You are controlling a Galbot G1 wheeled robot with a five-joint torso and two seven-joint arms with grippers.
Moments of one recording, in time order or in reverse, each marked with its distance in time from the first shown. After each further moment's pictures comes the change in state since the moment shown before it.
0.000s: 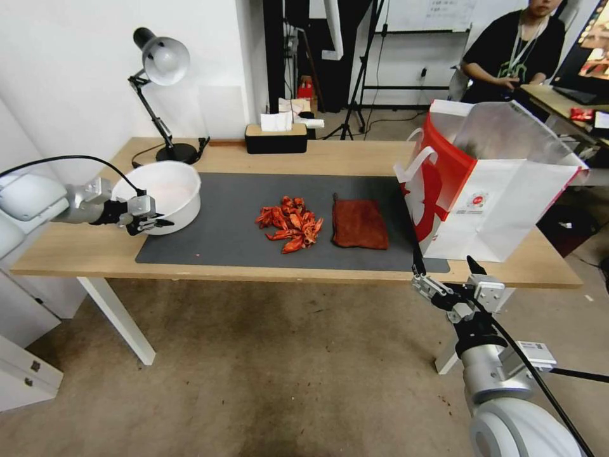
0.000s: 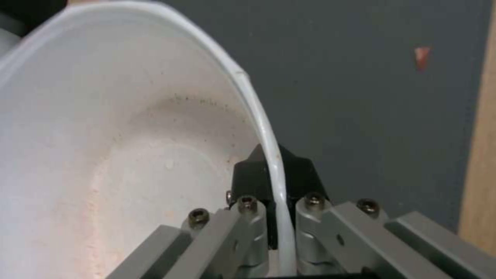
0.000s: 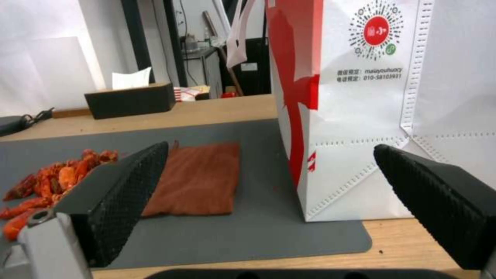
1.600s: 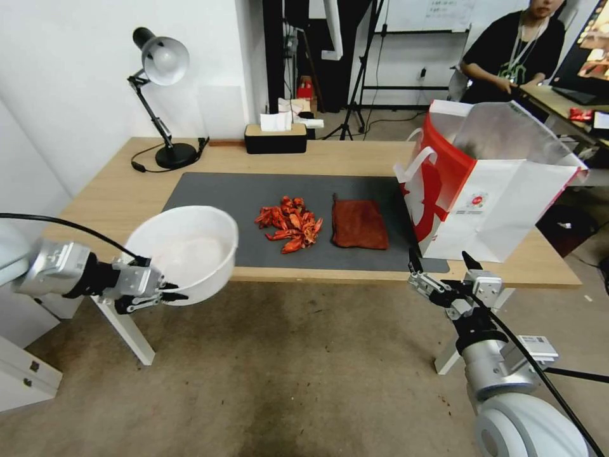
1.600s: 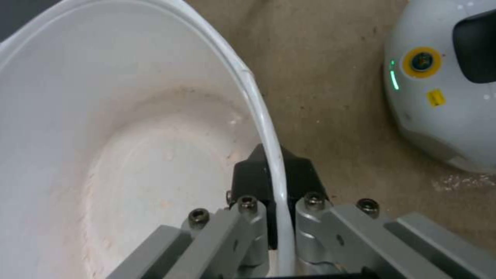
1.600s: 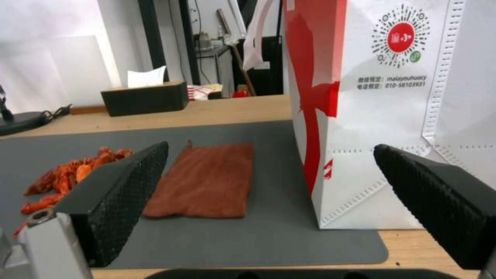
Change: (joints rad) left arm 0.227 0.480 -0.108 -0.750 -0.120 0.026 0.004; right arm 0.021 -0.061 -0.004 0.003 0.045 -0.030 0.003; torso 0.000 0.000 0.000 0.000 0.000
